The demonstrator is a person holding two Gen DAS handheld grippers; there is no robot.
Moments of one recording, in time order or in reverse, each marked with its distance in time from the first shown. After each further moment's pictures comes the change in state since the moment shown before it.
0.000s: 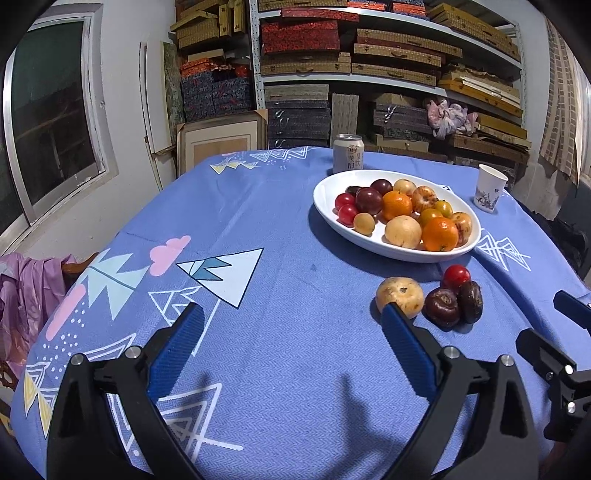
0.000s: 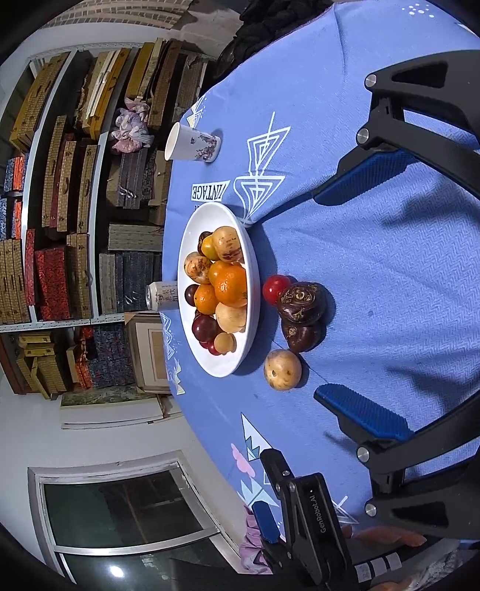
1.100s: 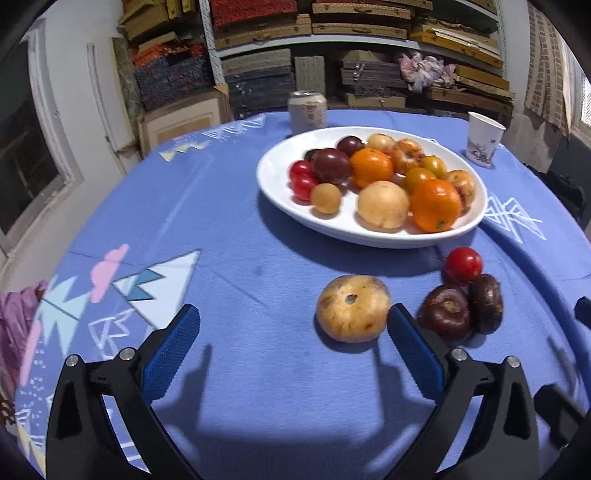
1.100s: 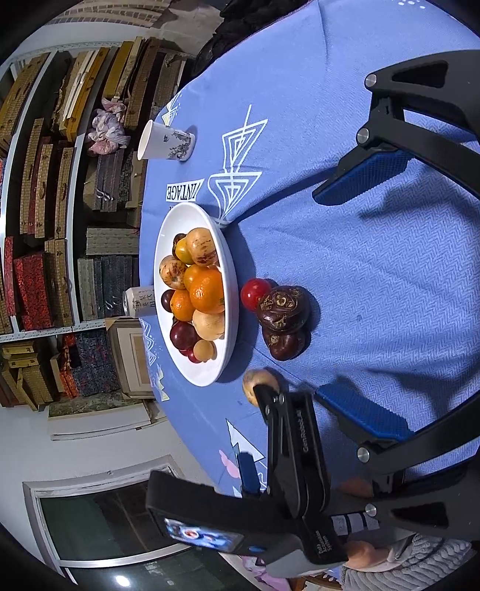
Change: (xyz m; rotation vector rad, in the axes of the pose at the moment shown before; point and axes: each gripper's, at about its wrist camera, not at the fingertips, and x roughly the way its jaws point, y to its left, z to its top) left arm 0.070 -0.044 0.017 0.141 0.115 -0.017; right arm 0.013 -0.007 -0.003 0.042 0.082 0.008
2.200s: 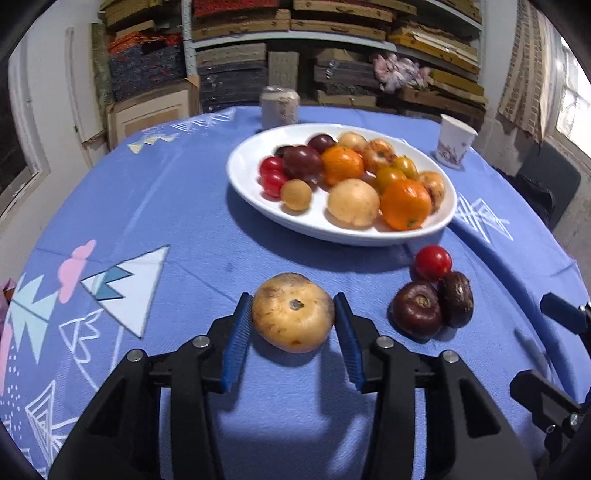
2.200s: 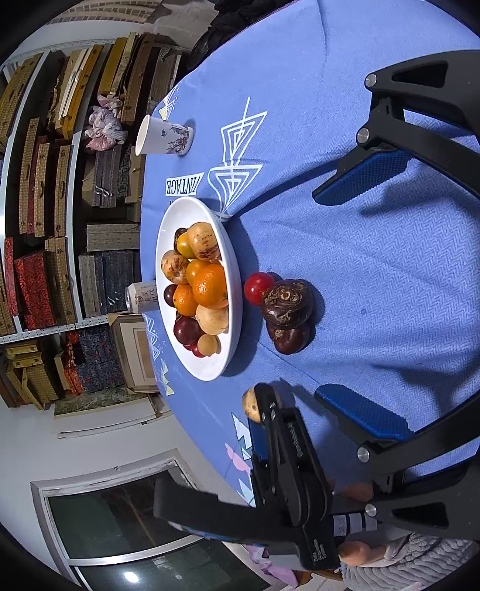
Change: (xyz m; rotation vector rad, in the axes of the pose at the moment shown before) left arm 0.002 0.007 0.004 -0.027 0.018 -0.181; right arm 0.004 -0.003 0.002 0.019 -0.012 0.045
